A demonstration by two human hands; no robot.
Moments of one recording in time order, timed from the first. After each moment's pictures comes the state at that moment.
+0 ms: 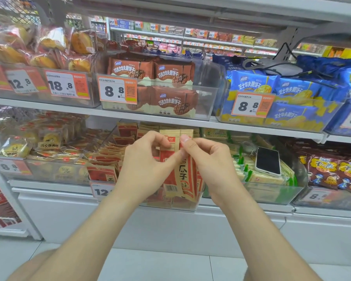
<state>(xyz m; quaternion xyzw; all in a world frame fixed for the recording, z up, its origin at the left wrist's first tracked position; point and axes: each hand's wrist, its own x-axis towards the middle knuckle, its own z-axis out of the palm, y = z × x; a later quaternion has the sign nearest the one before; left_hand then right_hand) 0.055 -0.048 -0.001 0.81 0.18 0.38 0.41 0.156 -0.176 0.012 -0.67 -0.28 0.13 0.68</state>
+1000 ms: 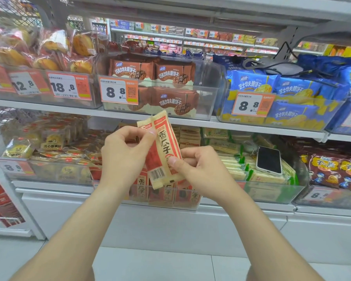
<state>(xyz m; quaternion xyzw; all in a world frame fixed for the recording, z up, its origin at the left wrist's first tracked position) 0.051 -0.020 0.004 0.69 0.28 0.43 0.51 0.157 -0.177 0.005 -0.73 -0.40 0.19 0.52</state>
